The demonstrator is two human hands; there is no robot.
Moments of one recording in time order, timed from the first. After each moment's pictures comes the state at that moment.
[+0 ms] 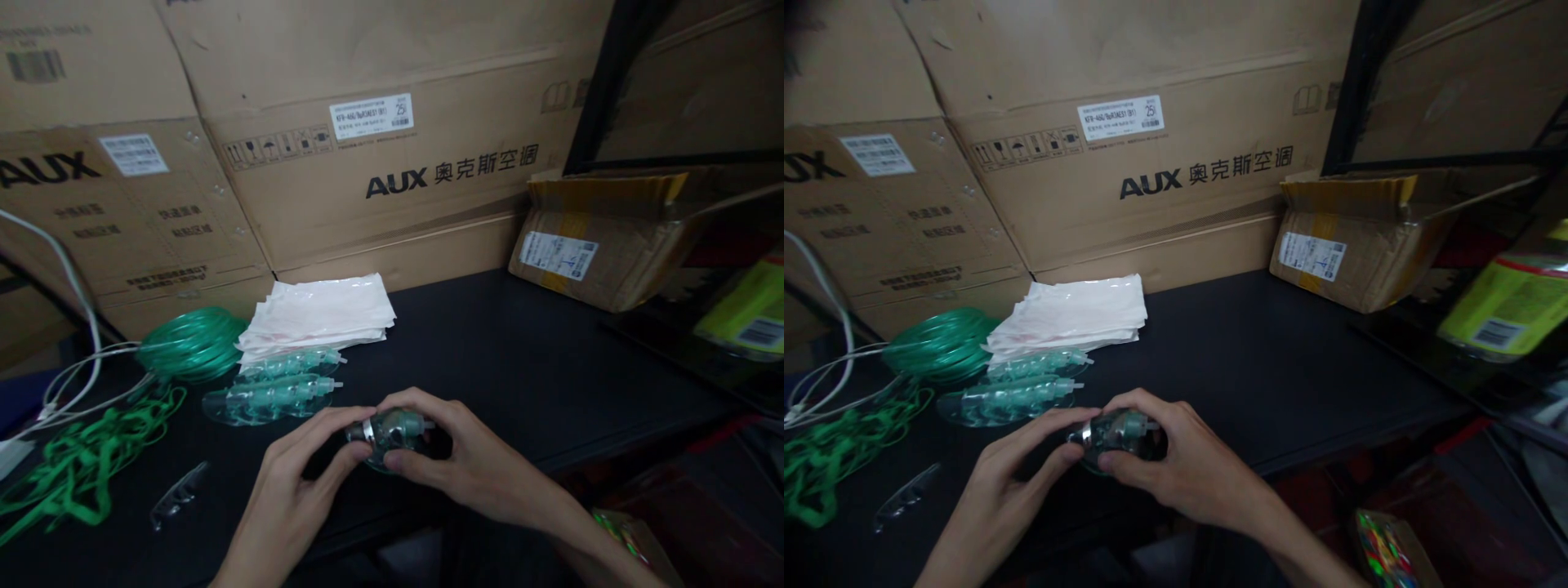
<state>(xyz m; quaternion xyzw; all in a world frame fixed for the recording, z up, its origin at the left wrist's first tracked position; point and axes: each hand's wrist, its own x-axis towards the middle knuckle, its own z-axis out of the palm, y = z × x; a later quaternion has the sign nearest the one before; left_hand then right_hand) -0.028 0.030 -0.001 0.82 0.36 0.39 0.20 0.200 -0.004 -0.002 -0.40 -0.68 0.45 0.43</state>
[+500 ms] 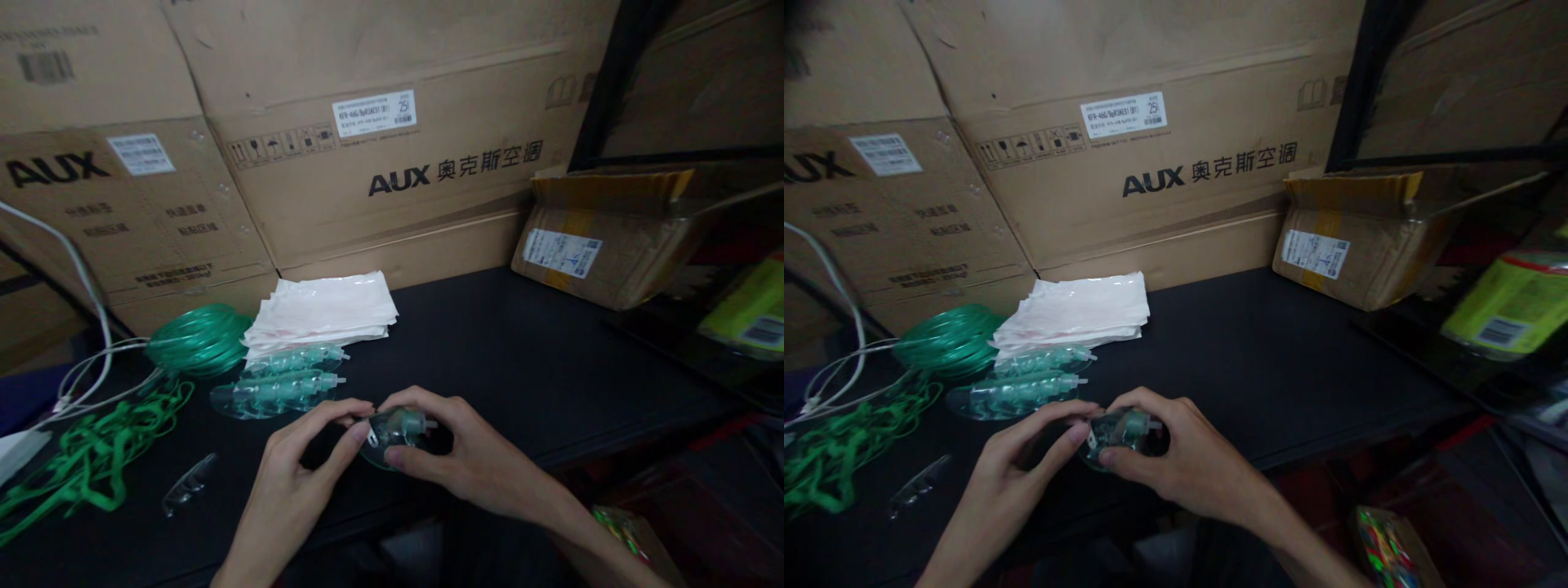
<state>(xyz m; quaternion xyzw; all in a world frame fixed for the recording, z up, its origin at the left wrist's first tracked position) -0.025 0.025 0.002 0.78 0.41 0.41 0.23 0.198 -0.006 0.002 -0.41 -0.68 0.45 0.42</state>
